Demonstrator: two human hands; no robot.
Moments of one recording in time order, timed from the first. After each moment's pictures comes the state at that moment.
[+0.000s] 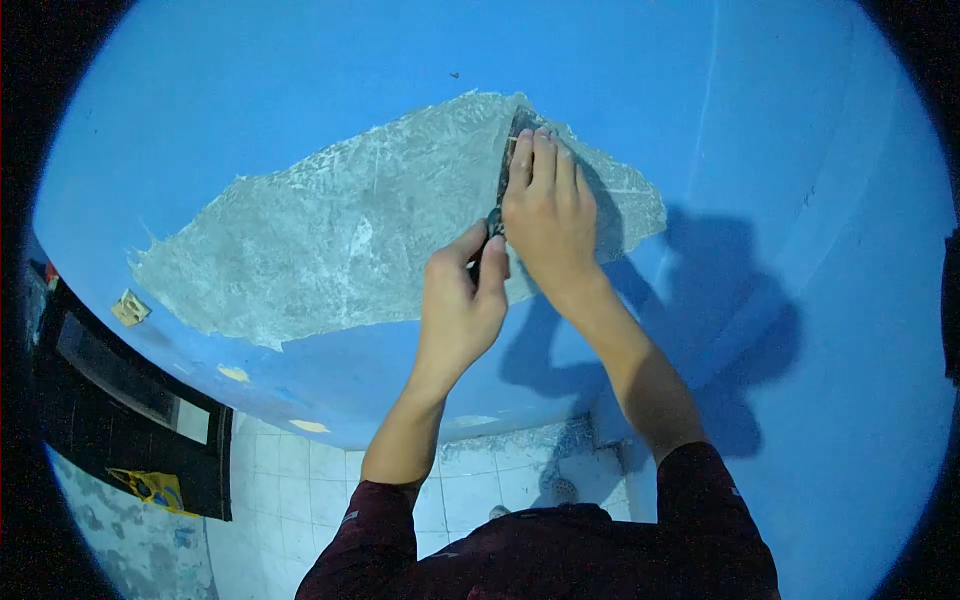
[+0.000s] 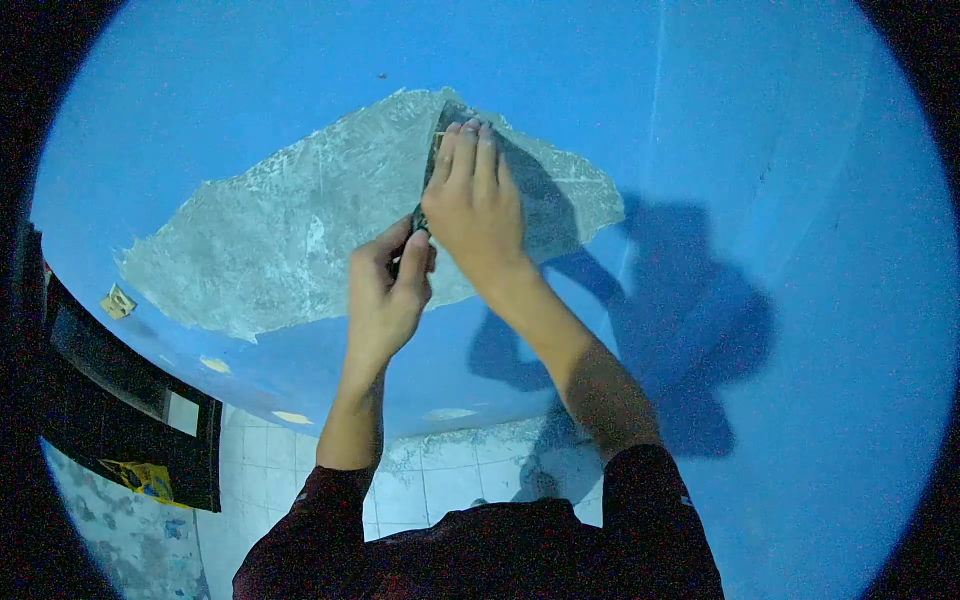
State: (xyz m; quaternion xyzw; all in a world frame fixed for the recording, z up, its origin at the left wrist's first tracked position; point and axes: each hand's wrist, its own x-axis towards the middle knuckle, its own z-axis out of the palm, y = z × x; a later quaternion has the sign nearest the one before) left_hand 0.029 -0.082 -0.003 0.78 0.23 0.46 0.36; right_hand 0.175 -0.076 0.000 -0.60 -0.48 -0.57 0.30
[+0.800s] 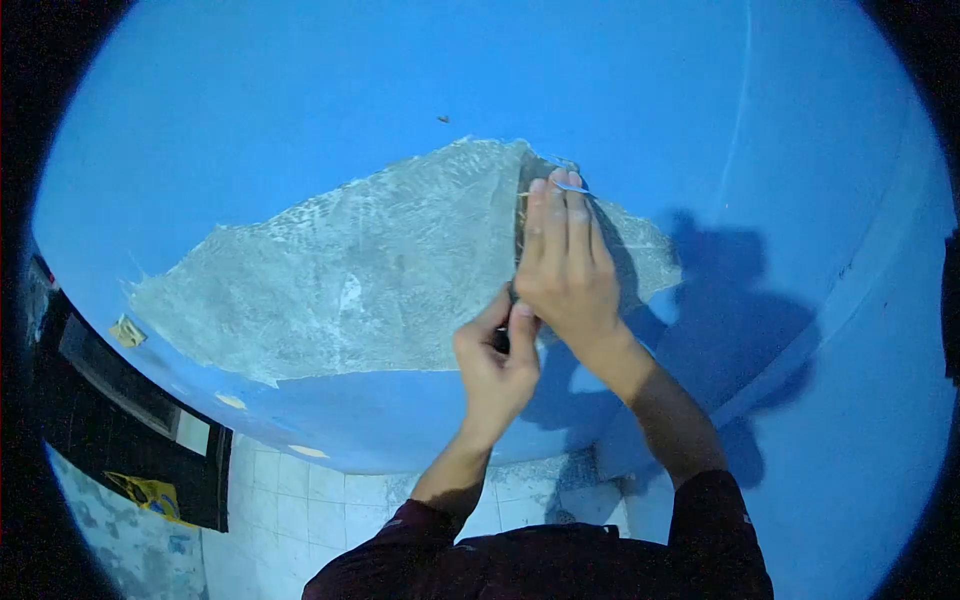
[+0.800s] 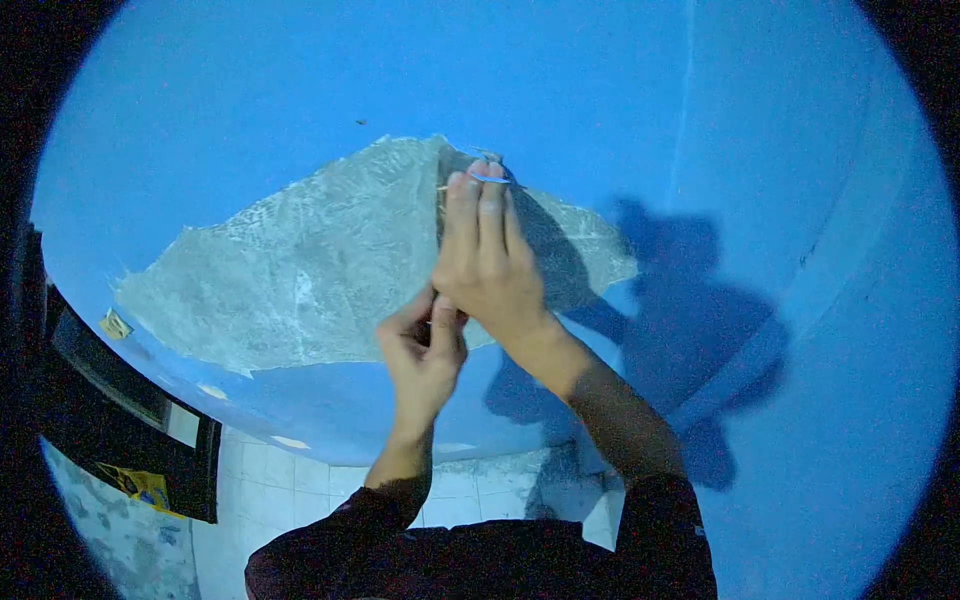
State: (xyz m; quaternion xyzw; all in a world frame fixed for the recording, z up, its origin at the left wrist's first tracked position) left_hand 0.081 -0.077 -0.046 0.65 0.24 0.55 0.47; right_hand 0.202 -0.075 -0.004 -0.58 -0.52 -0.59 0.24
